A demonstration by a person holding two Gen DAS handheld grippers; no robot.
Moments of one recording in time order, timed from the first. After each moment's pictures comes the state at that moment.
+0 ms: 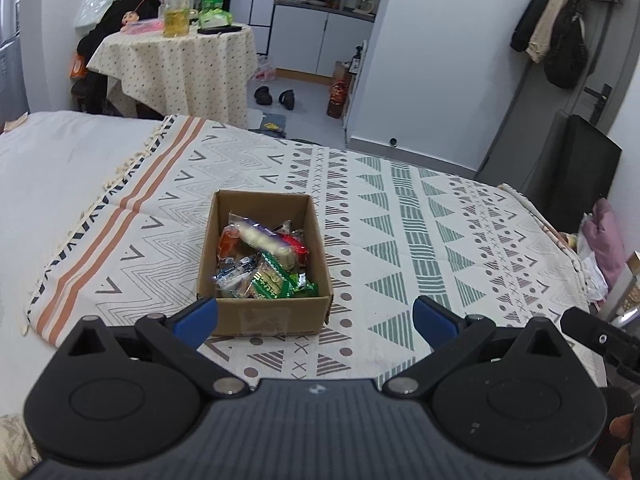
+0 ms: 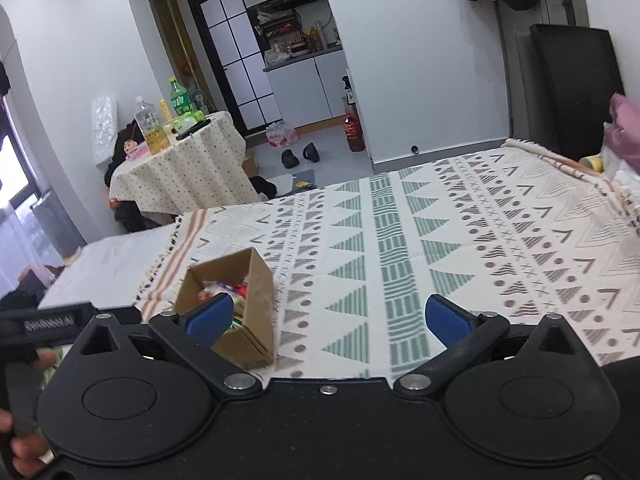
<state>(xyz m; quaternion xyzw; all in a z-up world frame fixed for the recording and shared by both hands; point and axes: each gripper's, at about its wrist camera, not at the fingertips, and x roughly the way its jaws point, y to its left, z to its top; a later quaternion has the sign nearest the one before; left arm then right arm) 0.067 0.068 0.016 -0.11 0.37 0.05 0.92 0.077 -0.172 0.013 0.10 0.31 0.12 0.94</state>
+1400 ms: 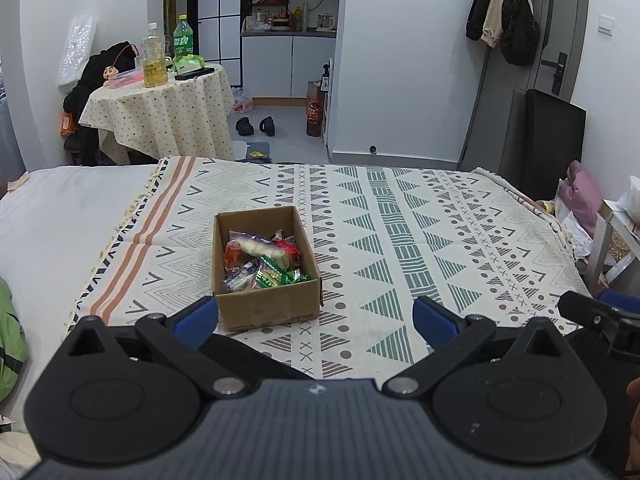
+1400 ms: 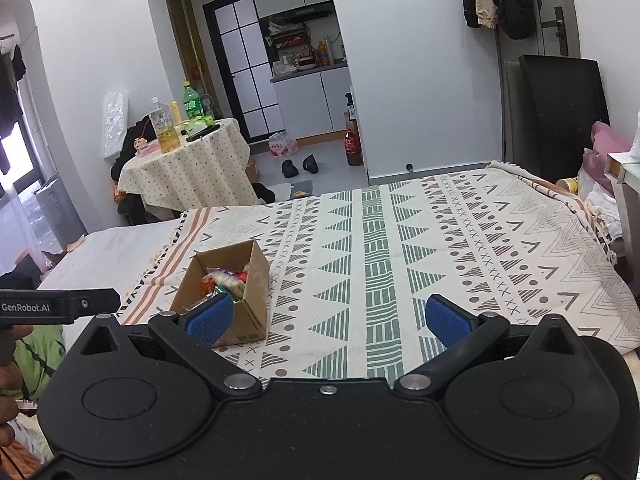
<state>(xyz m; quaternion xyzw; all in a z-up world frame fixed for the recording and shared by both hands) -0.008 0.038 0.050 -0.03 0.34 0.02 0.94 0.010 -0.193 0.035 0.07 0.29 0.13 0.95</state>
